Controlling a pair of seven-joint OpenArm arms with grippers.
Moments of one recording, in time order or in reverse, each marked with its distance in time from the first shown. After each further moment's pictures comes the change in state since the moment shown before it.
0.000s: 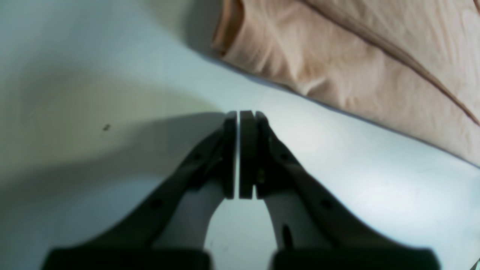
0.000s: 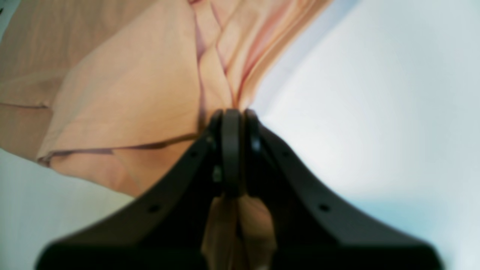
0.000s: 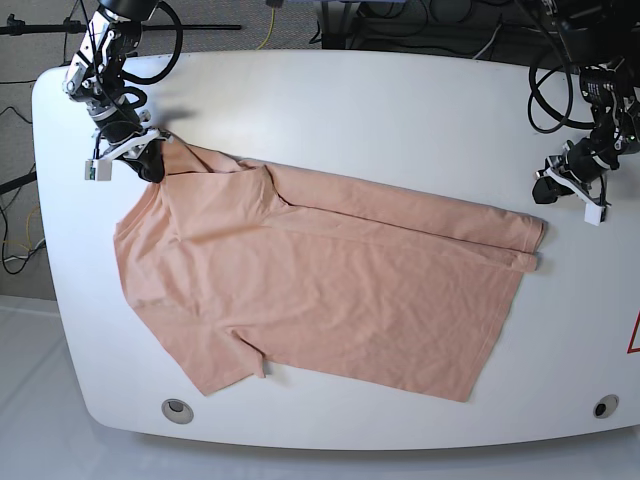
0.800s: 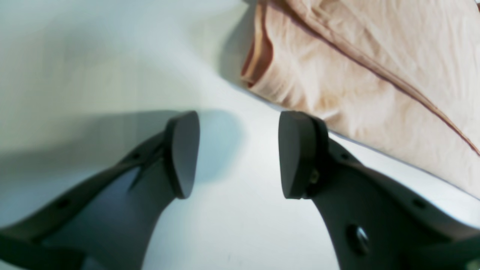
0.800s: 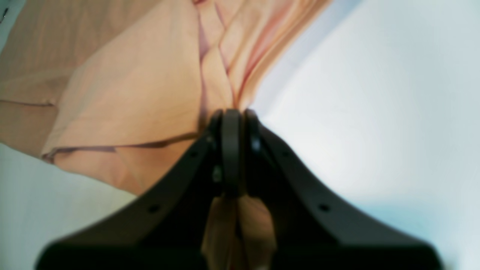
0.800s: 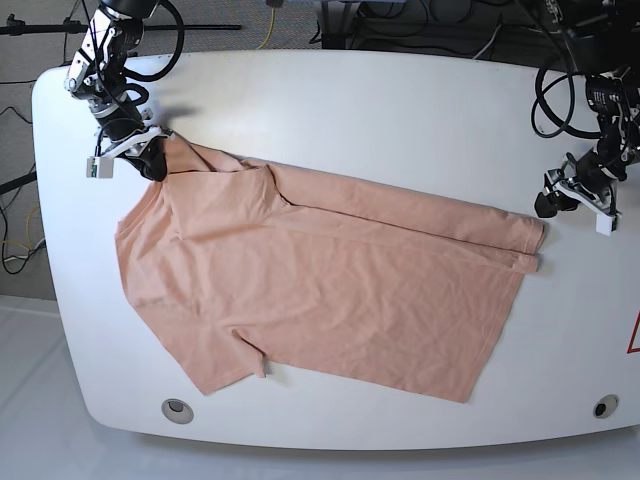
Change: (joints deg) left arm -1.9 -1.4 0.6 -0.6 0.0 5.7 -0.7; right arm -0.6 -0.1 -0.3 -0.1 0.7 0.8 1.0
